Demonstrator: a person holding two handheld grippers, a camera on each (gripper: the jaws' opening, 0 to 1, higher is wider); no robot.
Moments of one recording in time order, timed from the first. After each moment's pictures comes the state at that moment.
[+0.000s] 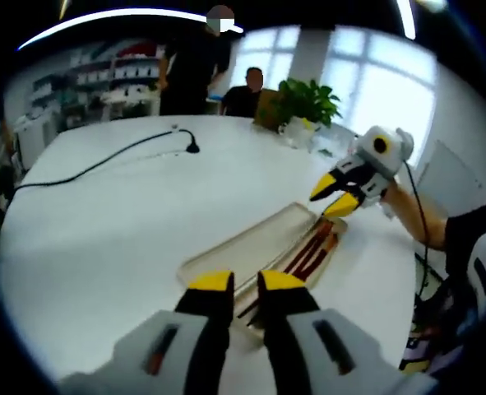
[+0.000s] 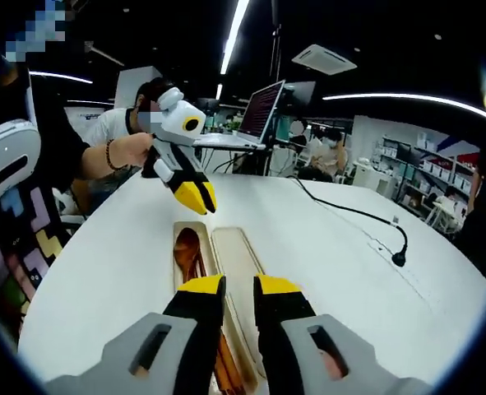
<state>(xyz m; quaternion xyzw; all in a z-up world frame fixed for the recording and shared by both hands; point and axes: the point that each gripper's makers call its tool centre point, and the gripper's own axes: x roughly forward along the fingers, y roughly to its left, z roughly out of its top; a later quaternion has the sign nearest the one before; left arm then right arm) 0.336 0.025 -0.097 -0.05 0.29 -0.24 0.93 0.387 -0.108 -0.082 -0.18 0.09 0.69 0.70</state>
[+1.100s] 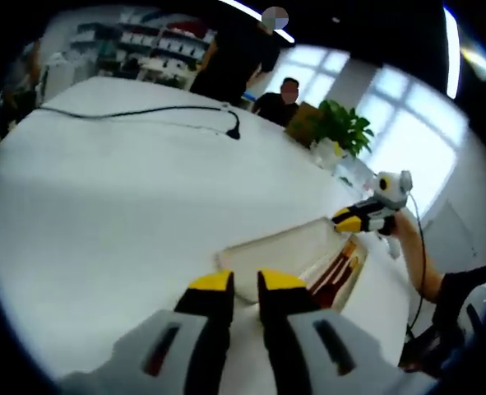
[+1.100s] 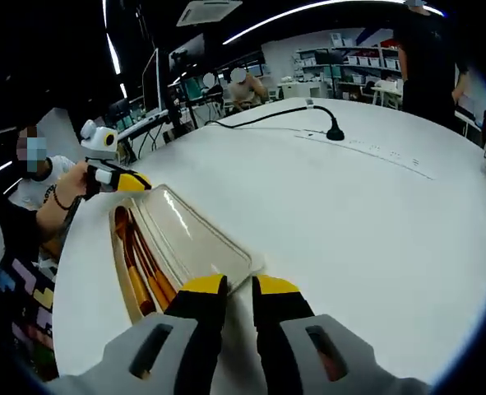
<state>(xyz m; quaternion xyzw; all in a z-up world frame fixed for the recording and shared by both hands) 0.354 0.049 -0.138 -0.19 0.31 -0.19 0.91 0.427 -0.160 -0.151 -0.09 0.32 0.56 0.76</state>
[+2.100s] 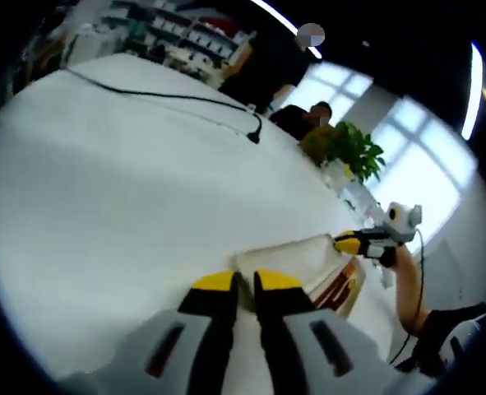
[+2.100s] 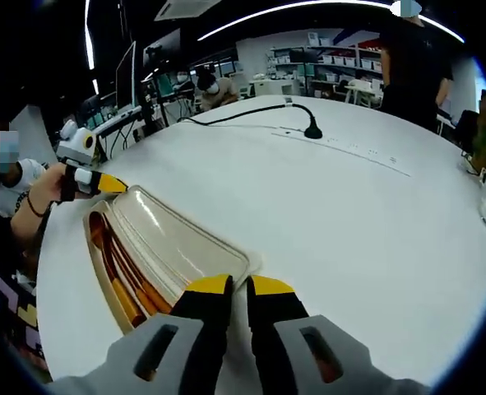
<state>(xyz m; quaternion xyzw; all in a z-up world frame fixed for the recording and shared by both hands) 0.357 0.057 -0.143 -0.28 0.31 -0.15 0.90 0.457 -0.166 -0.148 -0.10 0.33 0.48 0.81</state>
